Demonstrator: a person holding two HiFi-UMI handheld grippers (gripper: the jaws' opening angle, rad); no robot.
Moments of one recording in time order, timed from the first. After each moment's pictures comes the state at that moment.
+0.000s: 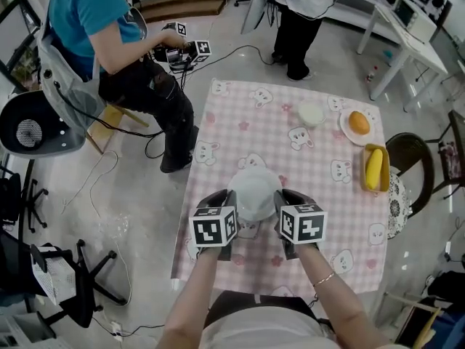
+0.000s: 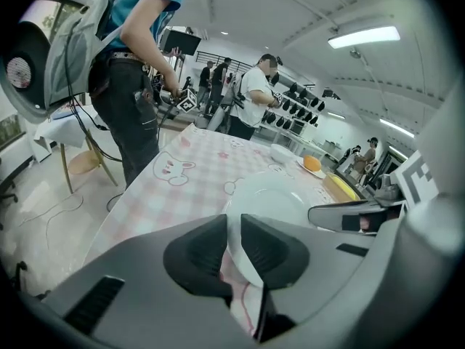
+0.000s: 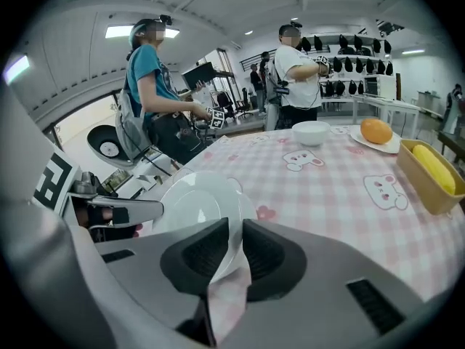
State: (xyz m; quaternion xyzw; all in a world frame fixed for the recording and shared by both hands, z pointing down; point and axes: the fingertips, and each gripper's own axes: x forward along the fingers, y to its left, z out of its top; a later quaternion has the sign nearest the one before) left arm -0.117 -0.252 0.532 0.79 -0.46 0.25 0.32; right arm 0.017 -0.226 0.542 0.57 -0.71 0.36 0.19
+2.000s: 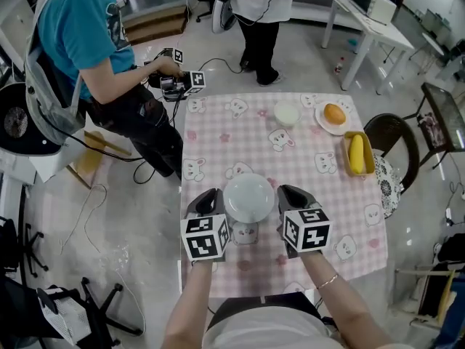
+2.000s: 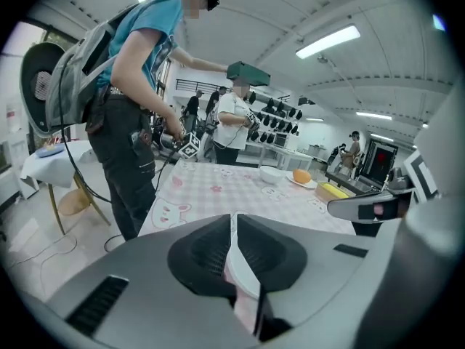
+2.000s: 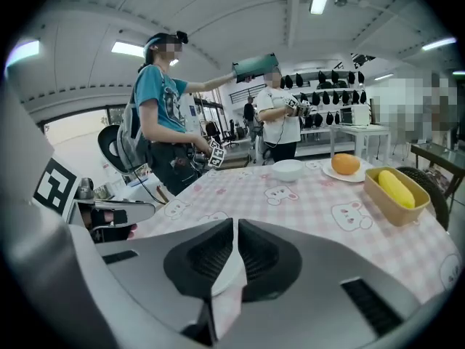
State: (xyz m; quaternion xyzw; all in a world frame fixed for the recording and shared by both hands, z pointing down) left arm -0.119 -0.275 0.485 0.85 -0.44 0.21 0.21; right arm 0.040 -0.217 0.487 0.66 -0.69 0.28 0.12
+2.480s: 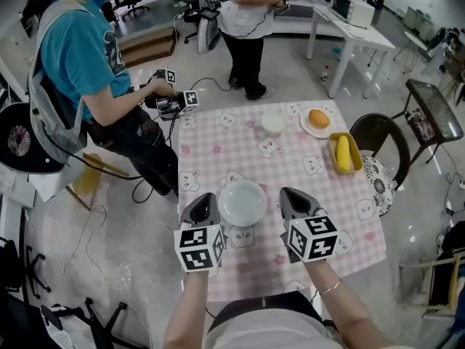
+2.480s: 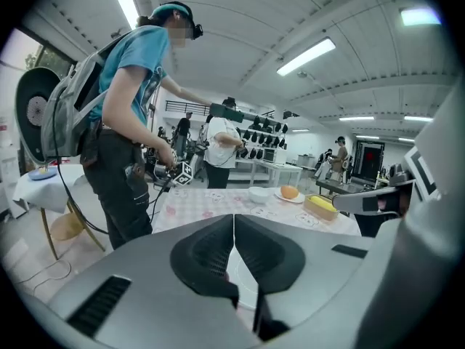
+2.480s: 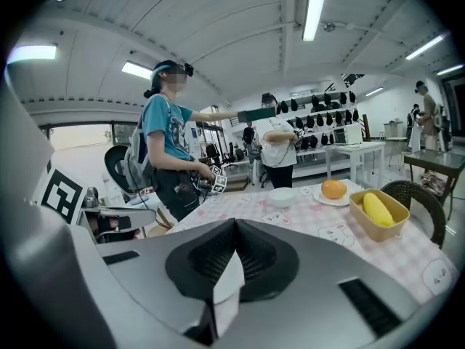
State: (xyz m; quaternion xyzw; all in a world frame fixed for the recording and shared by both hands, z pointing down) left arm -0.118 -0.252 0.418 0.88 -0.42 0.16 0.15; right arm 0.047 -0.179 0.415 0.69 -0.69 0.22 0.06
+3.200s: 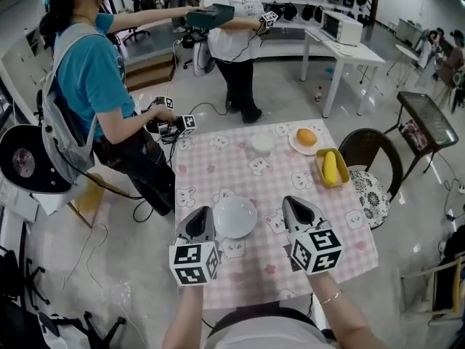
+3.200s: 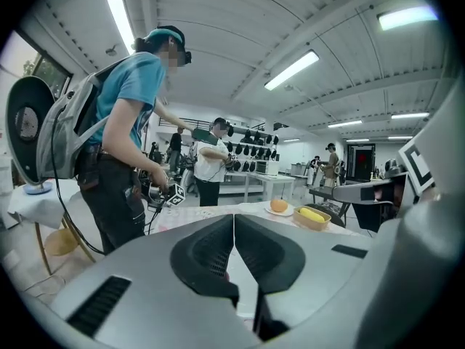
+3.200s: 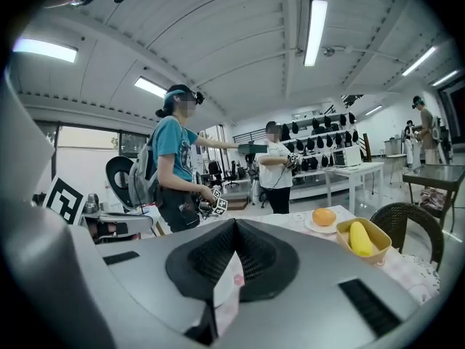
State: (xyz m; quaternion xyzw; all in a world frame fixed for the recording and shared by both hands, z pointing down) left arm -0.105 -0.217 0.383 0.90 -0.41 0.12 0.10; right arm 0.074 -0.138 0.369 0.70 -0.70 0.14 0.01
